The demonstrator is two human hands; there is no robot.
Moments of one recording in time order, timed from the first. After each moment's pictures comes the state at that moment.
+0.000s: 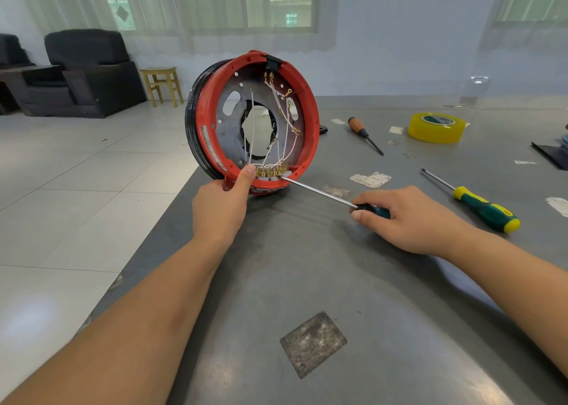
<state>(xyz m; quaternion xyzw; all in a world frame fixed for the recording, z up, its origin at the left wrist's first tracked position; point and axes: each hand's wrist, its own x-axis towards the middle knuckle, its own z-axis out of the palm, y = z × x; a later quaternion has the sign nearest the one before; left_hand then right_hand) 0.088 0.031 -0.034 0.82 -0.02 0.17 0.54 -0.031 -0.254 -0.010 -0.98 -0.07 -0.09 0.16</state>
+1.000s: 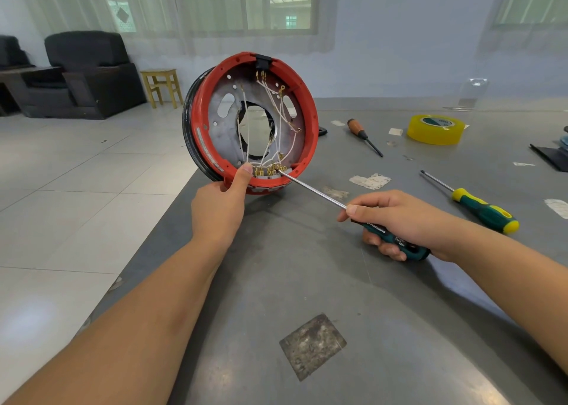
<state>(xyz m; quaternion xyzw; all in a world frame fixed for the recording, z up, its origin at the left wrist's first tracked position) 0.091 0.031 -0.035 0.81 0.00 0.16 0.56 -0.043 -0.228 0.012 -0.84 0.01 0.10 0.53</state>
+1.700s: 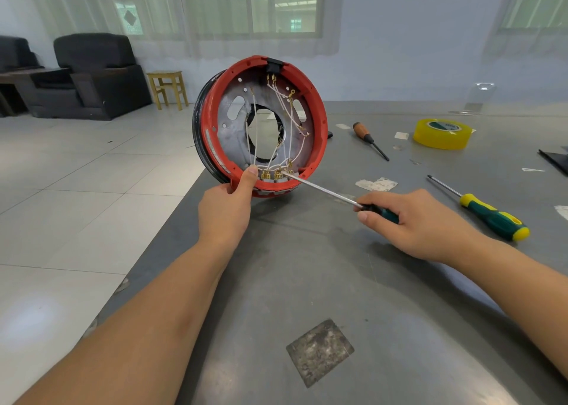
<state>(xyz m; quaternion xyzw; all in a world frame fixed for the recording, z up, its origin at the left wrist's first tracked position) 0.092 0.032 -0.034 0.81 0.00 0.15 0.56 -0.035 -0.252 -0.007 -0.97 -0.10 -0.15 0.17</state>
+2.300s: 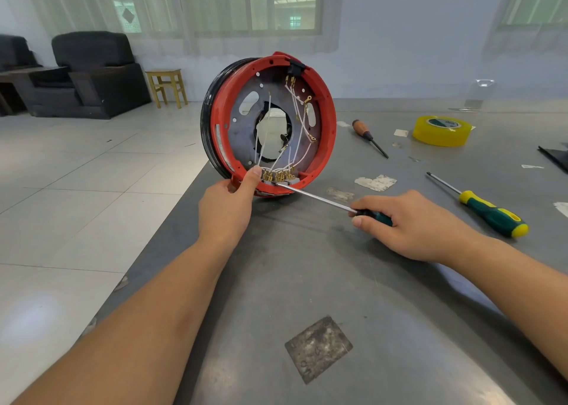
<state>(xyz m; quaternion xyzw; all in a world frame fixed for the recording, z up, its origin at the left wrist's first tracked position) 0.091 0.032 -0.037 0.82 -0.02 0.15 0.55 -0.029 -0.252 -0.015 -0.98 -0.11 -0.12 0.14</state>
